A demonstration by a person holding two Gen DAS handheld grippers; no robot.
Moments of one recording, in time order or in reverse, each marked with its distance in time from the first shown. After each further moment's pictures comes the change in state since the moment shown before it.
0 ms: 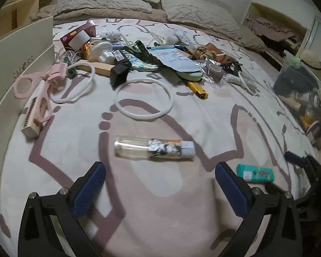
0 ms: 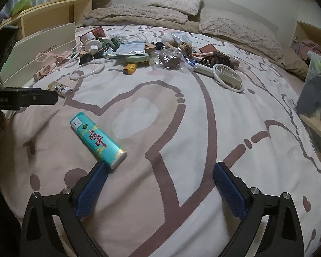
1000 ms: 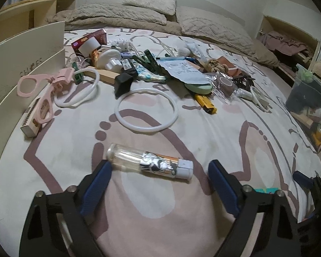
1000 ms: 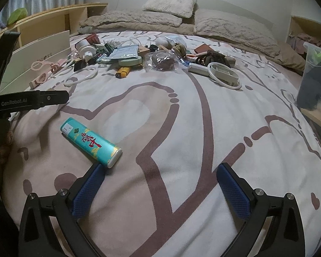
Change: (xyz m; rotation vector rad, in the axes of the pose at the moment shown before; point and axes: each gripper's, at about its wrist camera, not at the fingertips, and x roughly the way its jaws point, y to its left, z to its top) left arm 0.011 -0.009 0.001 -0.062 -0.110 0.098; right arm 0.006 -0.009 -0.006 0.053 -0.050 0.000
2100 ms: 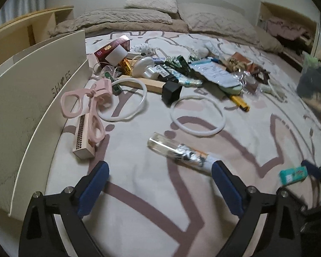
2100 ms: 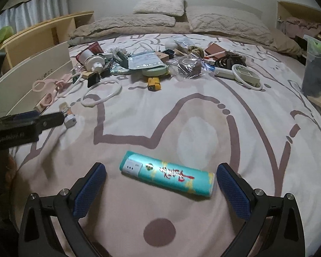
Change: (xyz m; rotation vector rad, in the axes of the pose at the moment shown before) left arm -0.015 0.057 0.015 0.133 0.034 0.082; right arm 0.012 0.073 0.029 0.158 0.010 -0.006
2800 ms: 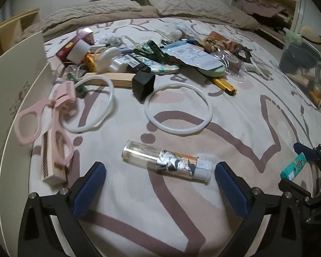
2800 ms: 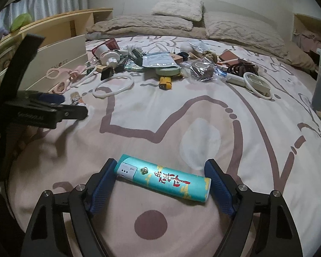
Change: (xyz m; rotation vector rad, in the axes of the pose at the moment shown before) left arm 0.030 -0.009 0.017 0.153 0.097 -0.144; right arm -0.004 -0.003 -0.009 -0.115 -0.022 0.070
